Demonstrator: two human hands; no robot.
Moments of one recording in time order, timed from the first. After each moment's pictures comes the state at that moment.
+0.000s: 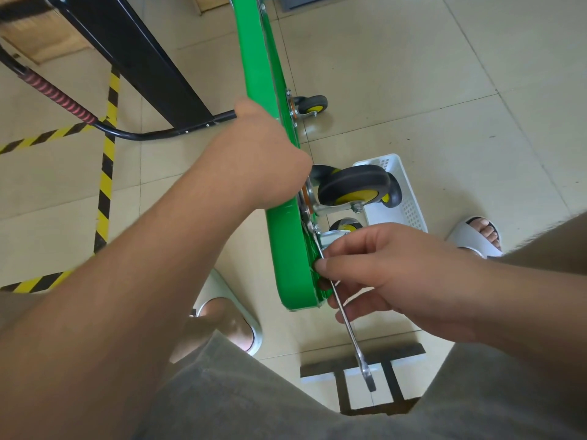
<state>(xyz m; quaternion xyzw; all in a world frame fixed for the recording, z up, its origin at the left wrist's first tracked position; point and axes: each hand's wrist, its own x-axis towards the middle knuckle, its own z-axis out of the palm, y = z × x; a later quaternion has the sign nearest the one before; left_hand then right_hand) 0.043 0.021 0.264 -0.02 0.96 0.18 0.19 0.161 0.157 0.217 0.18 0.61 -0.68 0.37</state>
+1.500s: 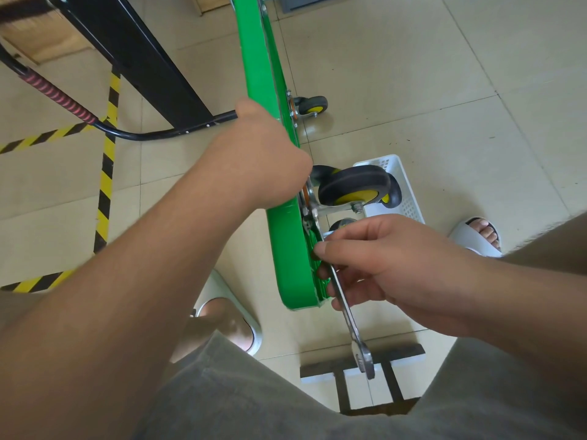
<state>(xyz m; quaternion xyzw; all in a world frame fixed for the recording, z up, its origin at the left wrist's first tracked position) 0.041 0.020 0.262 -0.03 0.96 0.19 0.20 0.158 0.156 0.216 0.19 0.59 -0.71 0.33</state>
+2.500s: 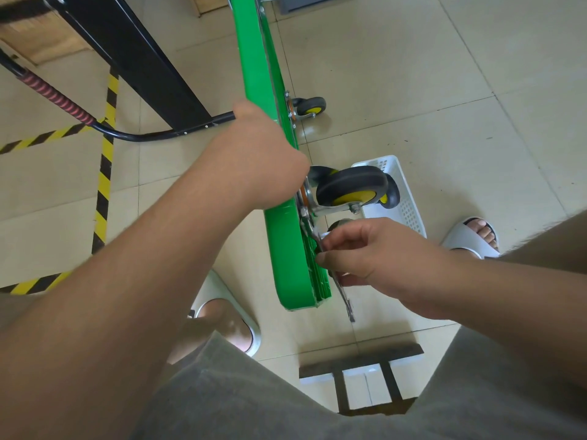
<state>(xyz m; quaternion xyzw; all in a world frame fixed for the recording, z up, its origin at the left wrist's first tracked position) 0.042 0.020 0.263 -0.03 0.96 0.18 0.19 0.149 0.157 0.182 0.19 0.68 -0.63 0.32</state>
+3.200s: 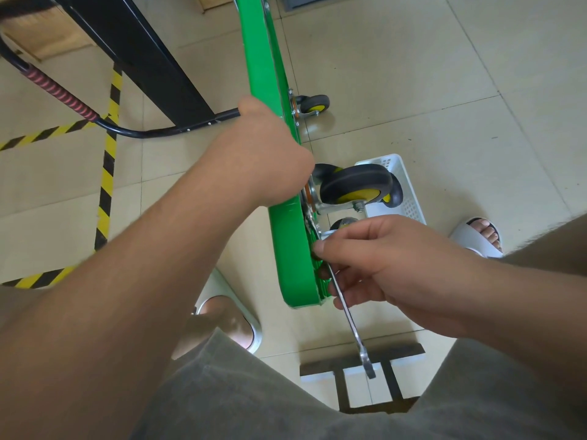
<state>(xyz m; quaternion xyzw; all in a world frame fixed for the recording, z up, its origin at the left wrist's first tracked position) 0.041 0.021 0.263 -0.03 0.96 0.18 0.19 0.159 0.154 0.211 0.19 0.59 -0.71 0.33</state>
